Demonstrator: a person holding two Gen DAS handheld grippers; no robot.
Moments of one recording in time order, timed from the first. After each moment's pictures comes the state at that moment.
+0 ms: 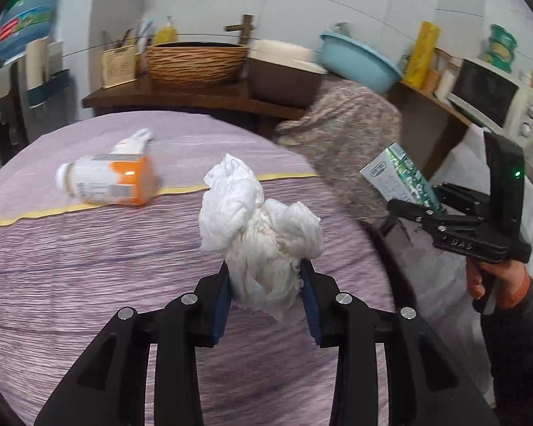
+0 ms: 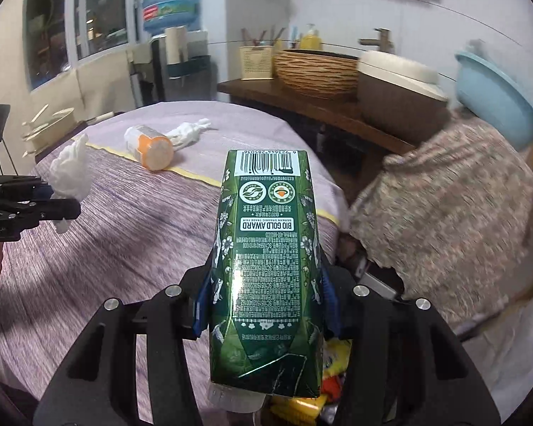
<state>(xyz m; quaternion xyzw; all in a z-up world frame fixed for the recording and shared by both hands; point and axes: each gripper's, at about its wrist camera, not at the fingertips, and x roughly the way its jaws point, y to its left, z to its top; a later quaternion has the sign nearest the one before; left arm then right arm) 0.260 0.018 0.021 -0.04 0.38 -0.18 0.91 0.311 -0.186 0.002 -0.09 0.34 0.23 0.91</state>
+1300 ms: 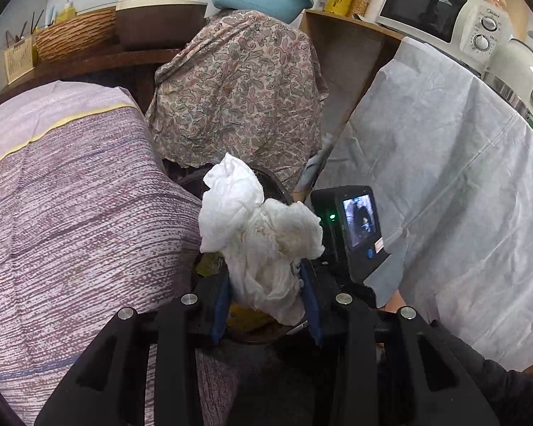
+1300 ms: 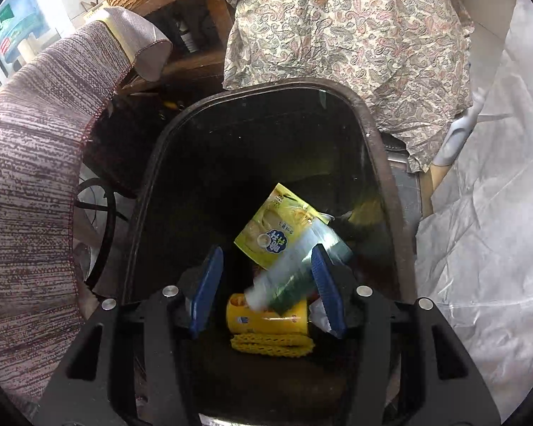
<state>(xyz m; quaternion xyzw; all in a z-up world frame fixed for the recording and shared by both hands) 0.235 -0.188 -0.055 0.00 0.43 -0.28 0.86 0.304 -0.336 -0.219 0.08 0.49 0.05 0.87</state>
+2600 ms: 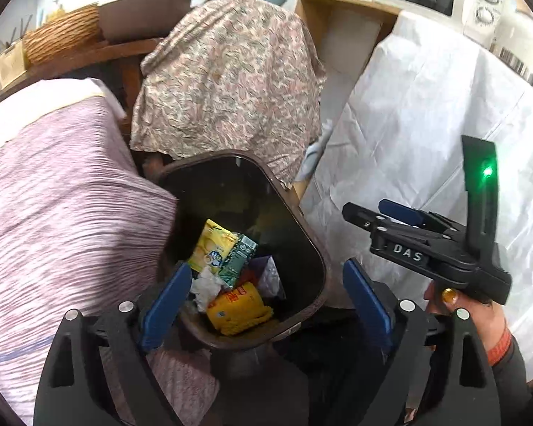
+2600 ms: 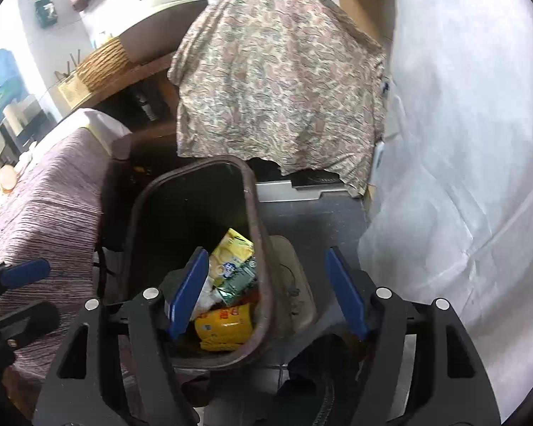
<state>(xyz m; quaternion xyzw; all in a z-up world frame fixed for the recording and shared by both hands) 0.234 -0.222 -0.074 0.01 0.44 -0.26 0.86 0.225 -0.419 -0.138 0.12 0.40 -0.03 0.91</state>
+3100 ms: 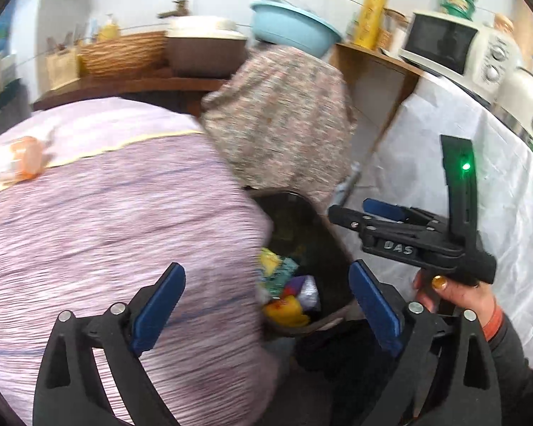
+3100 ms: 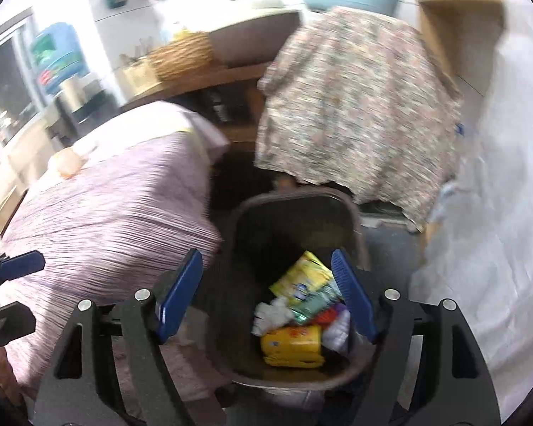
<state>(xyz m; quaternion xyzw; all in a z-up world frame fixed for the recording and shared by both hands) 0.210 -0.110 -0.017 -0.02 0.39 -0.20 0.90 0.251 -0.320 -0.078 0.08 0.38 0.09 0.92</state>
